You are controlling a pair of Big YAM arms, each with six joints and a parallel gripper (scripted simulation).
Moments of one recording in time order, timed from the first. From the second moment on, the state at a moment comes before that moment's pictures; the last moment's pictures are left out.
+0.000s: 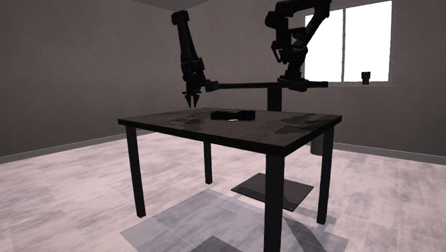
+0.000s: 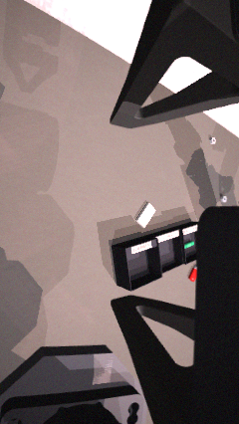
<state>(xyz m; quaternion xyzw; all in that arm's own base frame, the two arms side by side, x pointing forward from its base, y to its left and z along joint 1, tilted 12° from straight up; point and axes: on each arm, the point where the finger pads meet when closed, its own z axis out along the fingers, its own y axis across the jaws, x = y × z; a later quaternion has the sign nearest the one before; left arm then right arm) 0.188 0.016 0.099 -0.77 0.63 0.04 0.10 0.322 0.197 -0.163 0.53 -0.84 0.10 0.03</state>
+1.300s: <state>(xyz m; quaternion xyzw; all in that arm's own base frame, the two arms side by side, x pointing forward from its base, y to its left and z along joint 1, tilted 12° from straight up) 0.188 0.016 0.099 -0.77 0.63 0.04 0.10 0.354 0.166 -0.153 0.40 -0.91 0.11 0.00</state>
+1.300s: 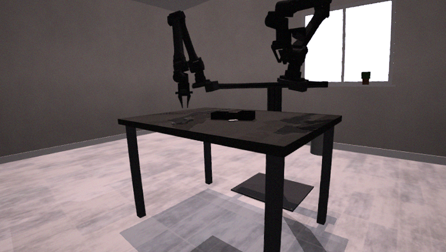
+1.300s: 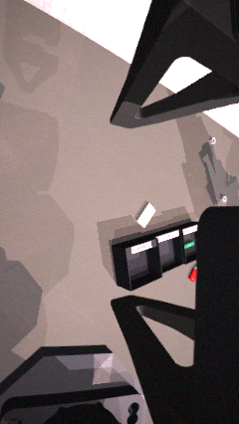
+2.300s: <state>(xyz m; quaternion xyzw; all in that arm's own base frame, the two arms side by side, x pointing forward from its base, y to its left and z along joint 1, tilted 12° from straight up) 0.188 0.016 0.099 -0.77 0.63 0.04 0.10 0.363 0.158 -0.208 0.40 -0.91 0.11 0.00</state>
